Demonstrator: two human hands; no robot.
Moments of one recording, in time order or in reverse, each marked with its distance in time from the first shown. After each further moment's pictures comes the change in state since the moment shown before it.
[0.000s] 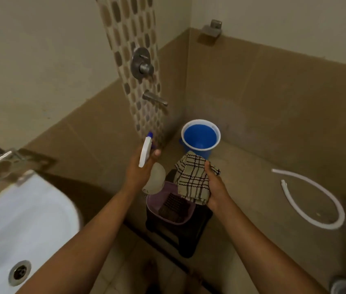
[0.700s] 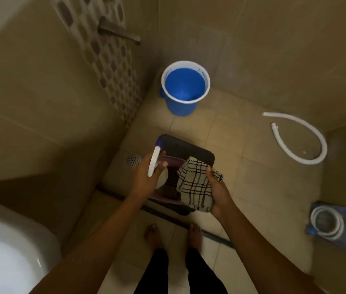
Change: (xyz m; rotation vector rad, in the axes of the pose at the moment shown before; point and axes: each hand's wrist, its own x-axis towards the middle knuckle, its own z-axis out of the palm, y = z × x) left_hand 0.035 -0.187 0.038 0.102 -0.340 -0.193; right_hand 0.078 0.123 -0.067 0.021 0.356 0.177
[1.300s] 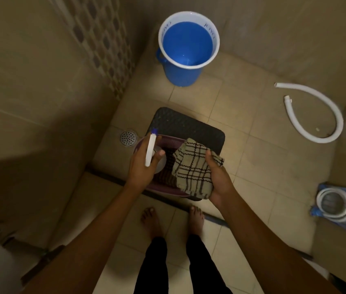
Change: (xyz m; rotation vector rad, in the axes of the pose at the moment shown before) left_hand 0.037 -0.113 0.028 0.062 -0.013 -0.064; right_hand 0.086 0.048 -0.012 0.013 -0.004 0.065
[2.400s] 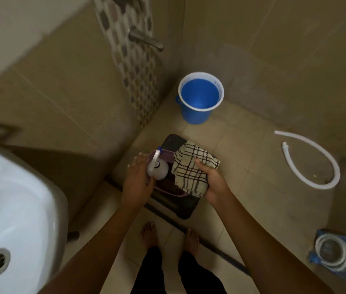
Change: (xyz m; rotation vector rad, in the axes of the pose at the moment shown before) left_hand -0.116 0.077 -0.033 0.630 0.220 0.101; right_hand -0.120 -0.067 0.021 -0.051 -0.290 -0.036
